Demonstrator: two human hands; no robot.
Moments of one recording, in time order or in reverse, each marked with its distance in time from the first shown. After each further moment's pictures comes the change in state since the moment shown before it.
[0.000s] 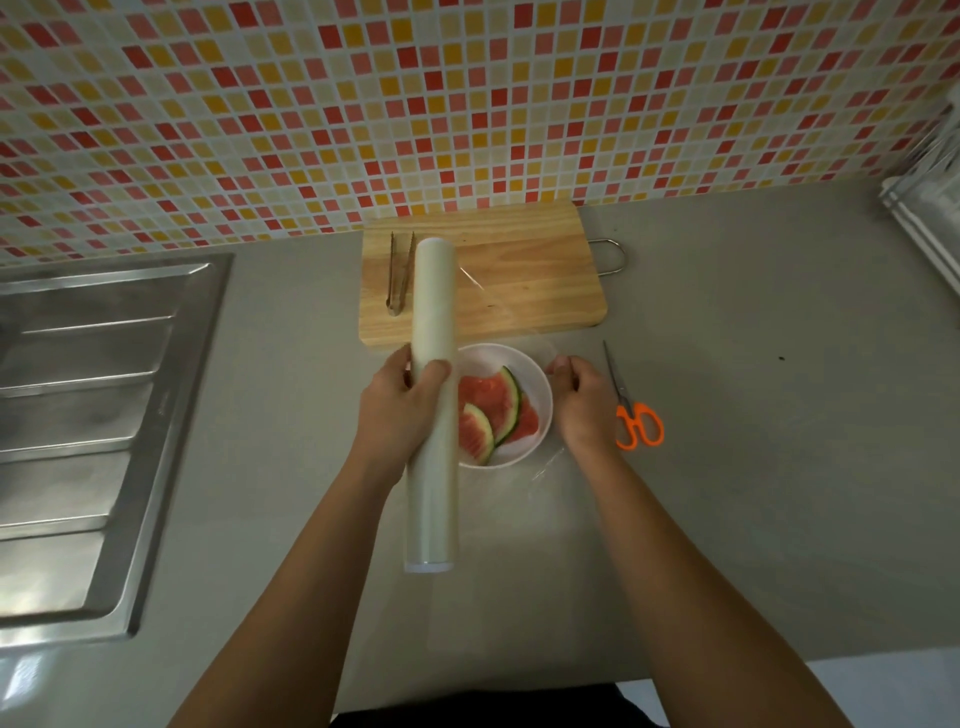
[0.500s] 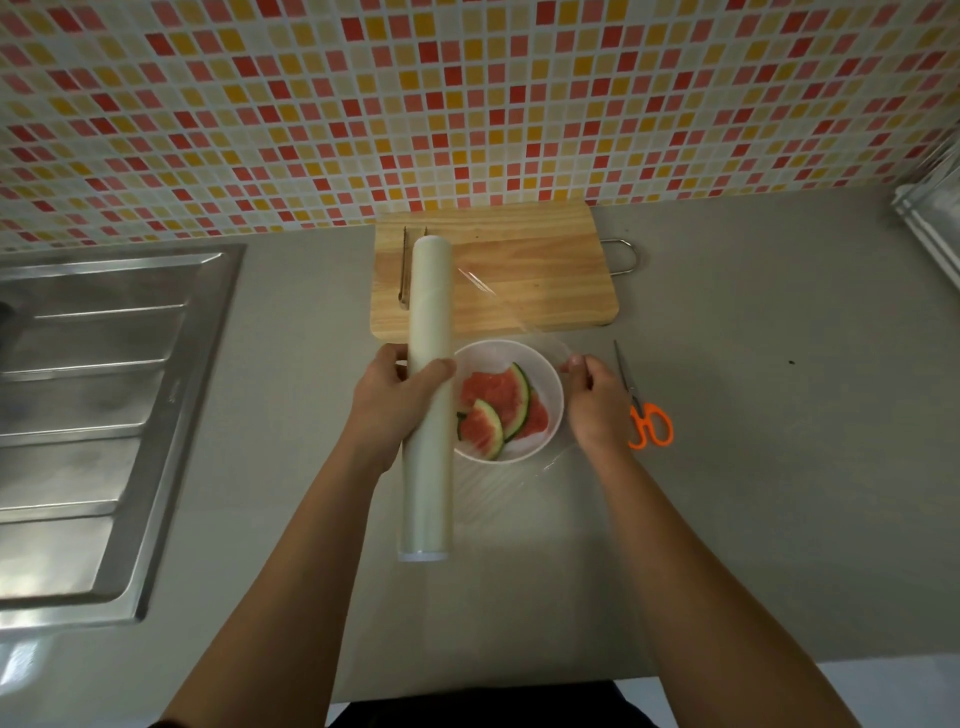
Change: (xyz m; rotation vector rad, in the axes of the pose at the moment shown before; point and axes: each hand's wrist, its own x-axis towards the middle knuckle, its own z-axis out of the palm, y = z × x) left_hand 0.010 -0.008 -0.017 -0.115 -0.040 -0.079; right_hand 0.002 0.004 0.000 -0.074 0.043 -0.036
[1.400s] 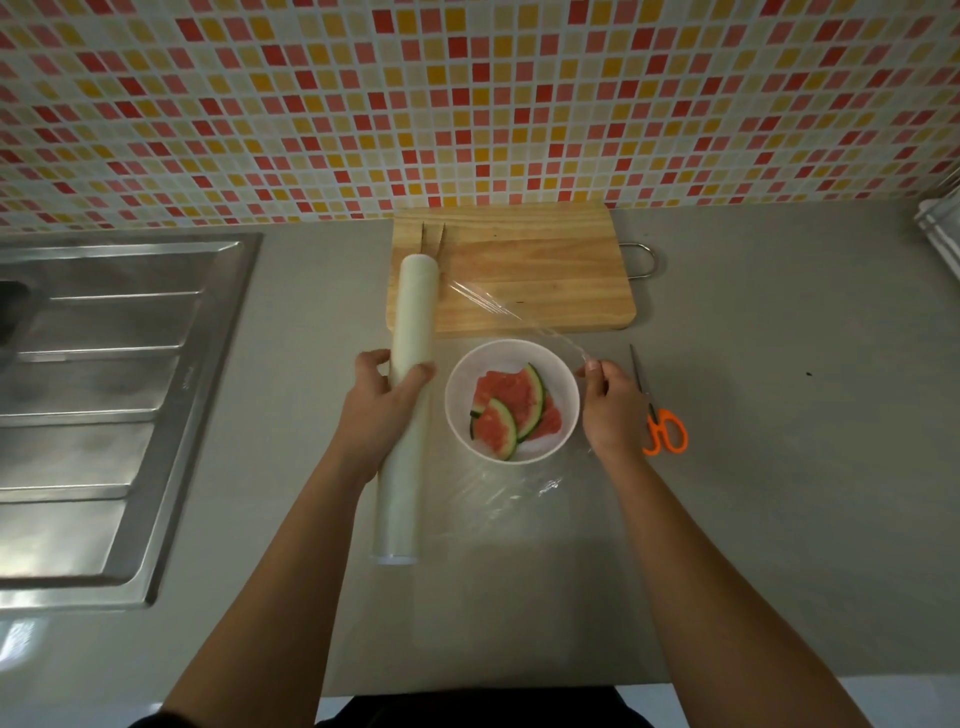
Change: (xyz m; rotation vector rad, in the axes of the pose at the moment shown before) left_hand 0.009 -0.030 -0.026 0.043 0.036 -0.008; right_hand 0.002 0.005 0.003 -0.138 0.035 -0.055
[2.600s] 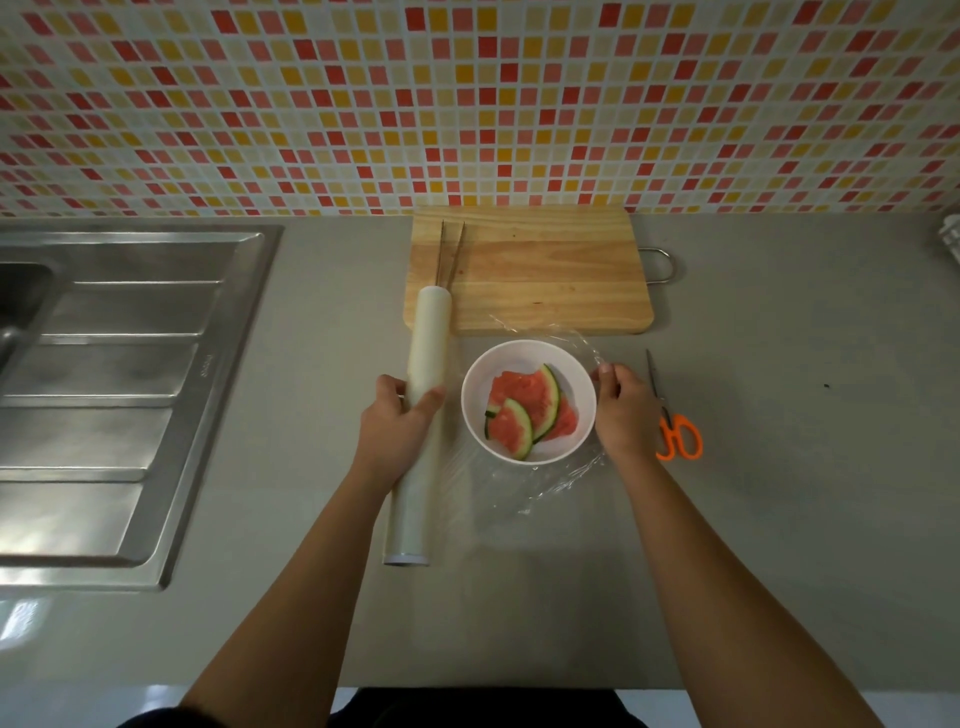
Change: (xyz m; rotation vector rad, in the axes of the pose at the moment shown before) left_hand 0.006 -0.039 0.008 0.151 0.108 -0.037; right_hand -0.001 -0.003 0.000 -0.015 -0.052 0.013
